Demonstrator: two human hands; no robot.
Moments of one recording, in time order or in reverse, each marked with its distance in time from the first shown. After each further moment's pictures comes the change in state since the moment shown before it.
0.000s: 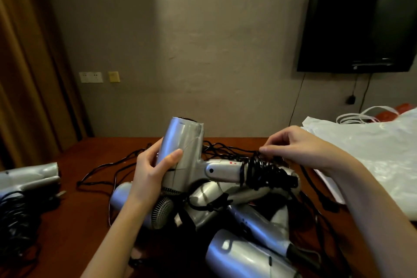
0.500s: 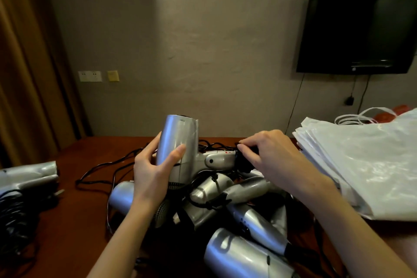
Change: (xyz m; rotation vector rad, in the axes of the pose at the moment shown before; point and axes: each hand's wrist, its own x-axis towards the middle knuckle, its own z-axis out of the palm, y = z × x) left_hand -0.002 -0.003 0.007 0.168 0.201 -0.011; right_hand -0.009 -0.033 0.046 -0.543 0.303 -0.221
